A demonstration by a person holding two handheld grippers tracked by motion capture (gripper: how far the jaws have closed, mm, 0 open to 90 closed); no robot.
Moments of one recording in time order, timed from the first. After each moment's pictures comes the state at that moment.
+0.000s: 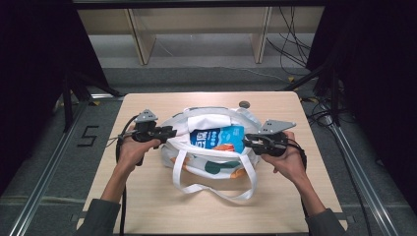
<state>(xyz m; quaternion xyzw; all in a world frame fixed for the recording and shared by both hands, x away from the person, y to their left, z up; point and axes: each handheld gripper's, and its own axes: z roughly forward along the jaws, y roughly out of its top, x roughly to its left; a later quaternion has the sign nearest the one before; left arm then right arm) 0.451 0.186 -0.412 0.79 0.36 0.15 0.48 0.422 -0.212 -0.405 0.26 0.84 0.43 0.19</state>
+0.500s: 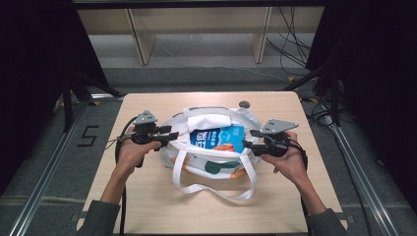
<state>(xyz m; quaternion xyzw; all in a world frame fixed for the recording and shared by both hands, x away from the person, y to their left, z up) 0.442 0.182 -0.406 0.79 0.36 0.15 0.48 0.419 -0.214 -0.406 0.28 0.83 0.44 0.21</state>
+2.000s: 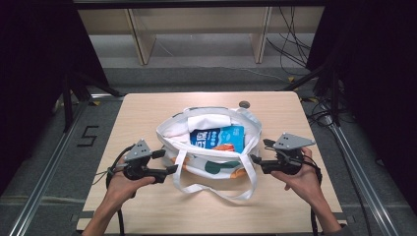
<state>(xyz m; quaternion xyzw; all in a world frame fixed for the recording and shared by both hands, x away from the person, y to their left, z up) 0.357 0.188 -0.423 0.80 0.32 0.14 0.49 0.373 -0.238 -0.406 0.30 0.82 0.45 0.22</state>
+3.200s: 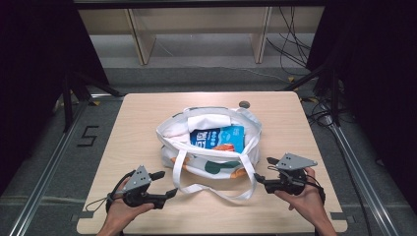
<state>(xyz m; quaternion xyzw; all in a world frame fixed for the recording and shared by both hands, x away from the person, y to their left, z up) 0.309 0.192 -0.470 0.80 0.30 0.14 0.49 0.338 -0.248 -0.442 0.31 0.83 0.43 0.19</state>
